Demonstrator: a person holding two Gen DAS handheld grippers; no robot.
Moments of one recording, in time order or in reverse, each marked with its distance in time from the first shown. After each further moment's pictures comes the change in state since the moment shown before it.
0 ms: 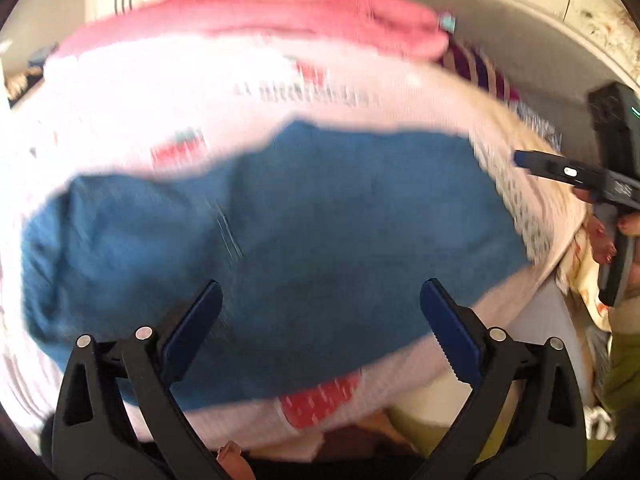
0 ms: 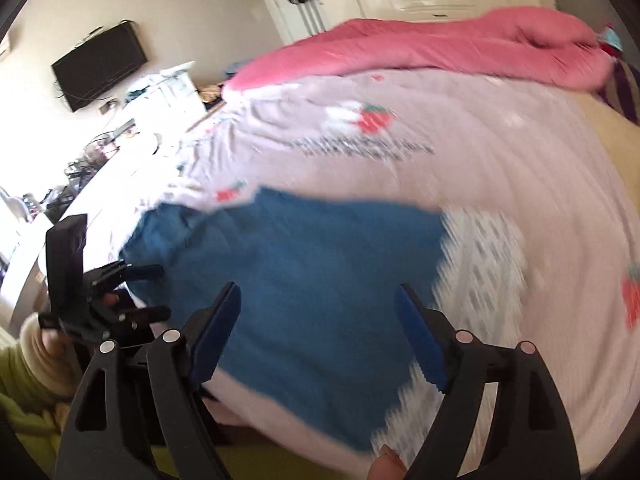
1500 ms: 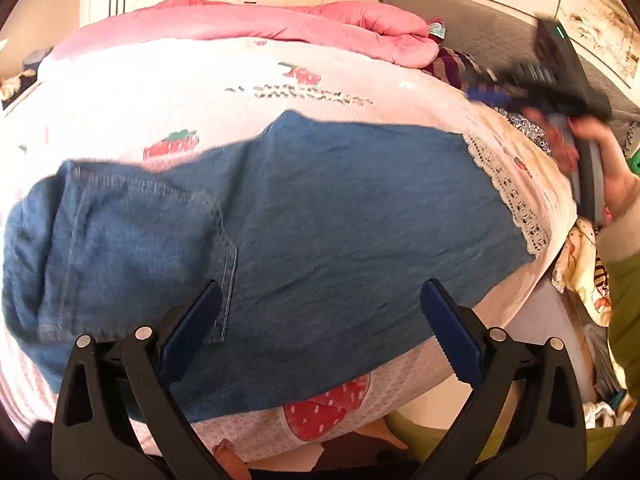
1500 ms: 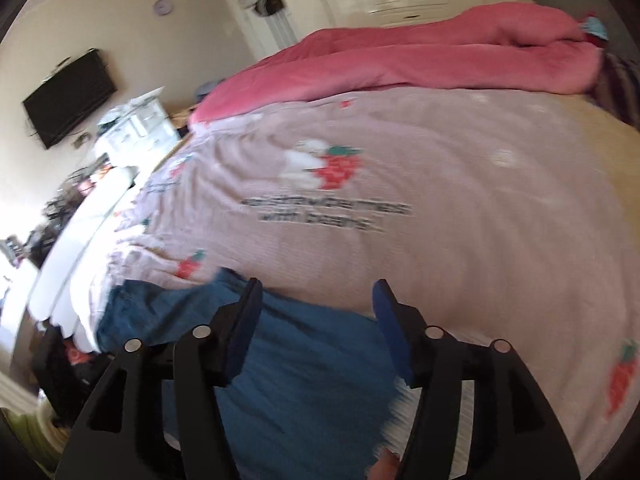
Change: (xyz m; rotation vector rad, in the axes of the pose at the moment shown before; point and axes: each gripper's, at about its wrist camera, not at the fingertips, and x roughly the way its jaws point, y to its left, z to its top) left arm 0.008 0.001 -0.013 0.007 -0.010 -0.054; right arm -0.006 -0.059 0.043 0.126 -0.056 -0.176
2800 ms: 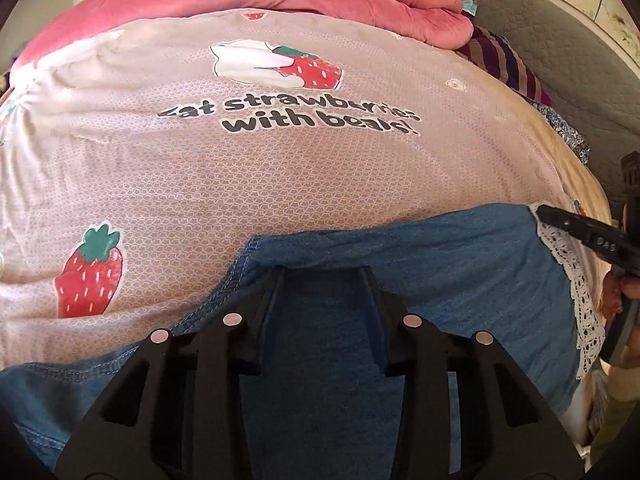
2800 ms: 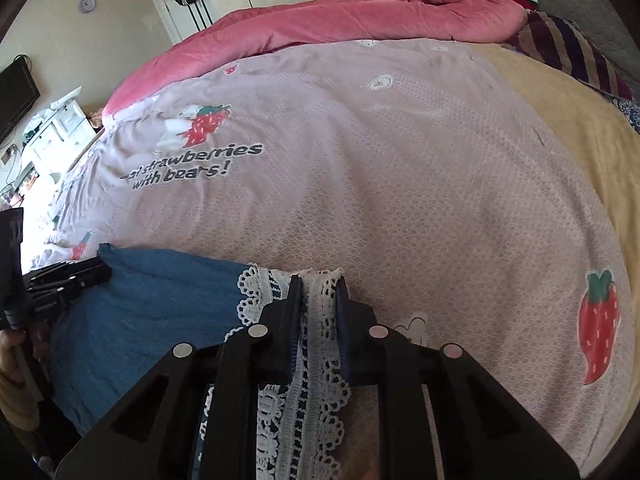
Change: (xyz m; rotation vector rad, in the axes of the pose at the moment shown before) left arm 0.130 0.011 0.117 -0.032 0.141 0.037; right arm 0.055 -0.060 -0.034 0.101 0.083 -0.162
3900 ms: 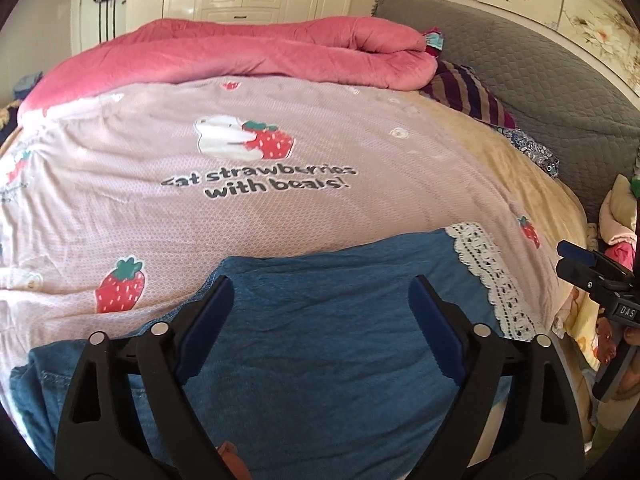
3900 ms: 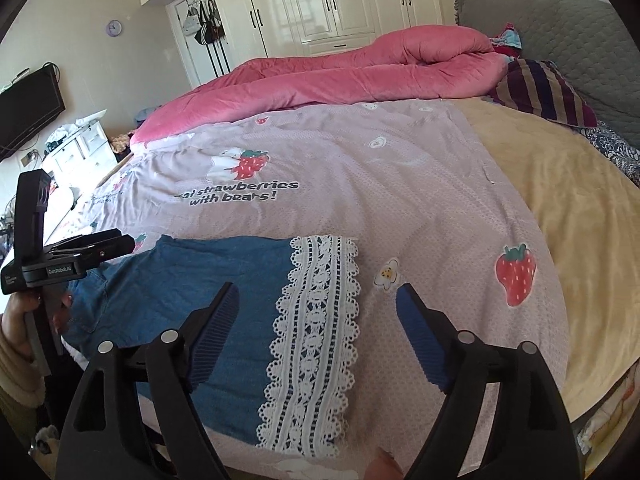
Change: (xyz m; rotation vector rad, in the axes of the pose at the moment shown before) left arm -0.090 -0.056 -0.006 0.066 -0.173 -0.016; right arm -0.134 0.028 -0.059 -0.037 -0.197 0.006
